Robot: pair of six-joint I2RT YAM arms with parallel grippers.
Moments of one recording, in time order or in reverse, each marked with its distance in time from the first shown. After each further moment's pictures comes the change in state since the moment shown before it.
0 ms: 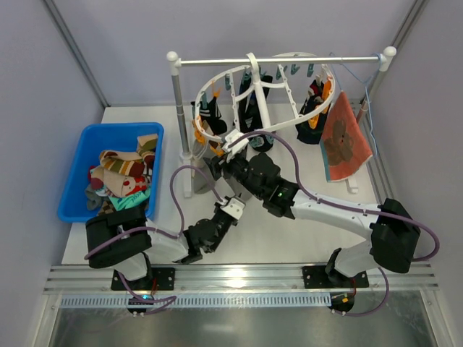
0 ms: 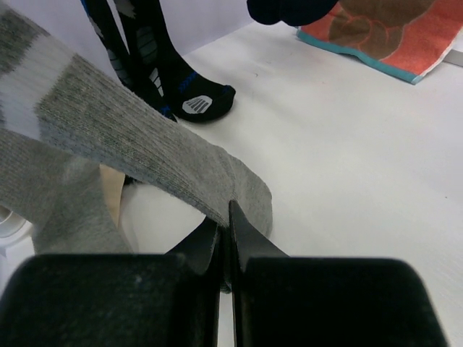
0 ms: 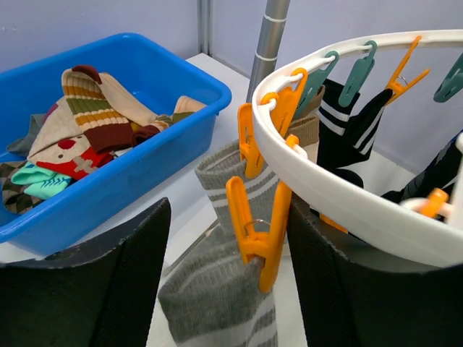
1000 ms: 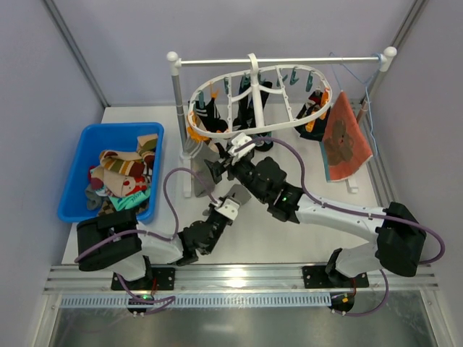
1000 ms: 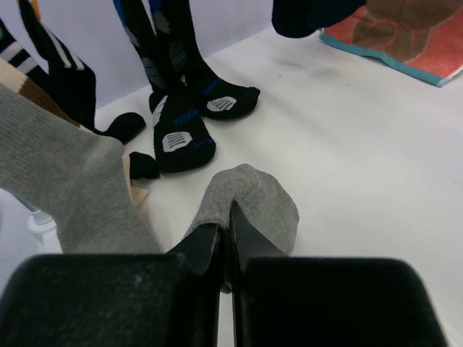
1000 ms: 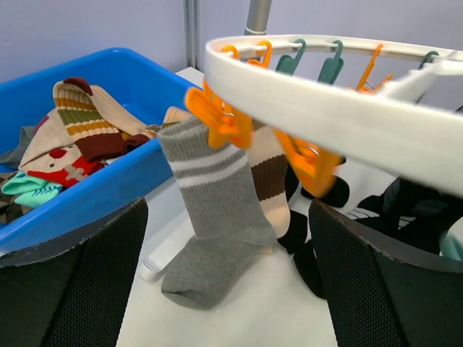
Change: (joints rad) left arm -0.019 -0.039 -0.020 -0.004 -0.062 0.046; right arm 0.016 -0.018 -0.040 0.061 0.052 -0.031
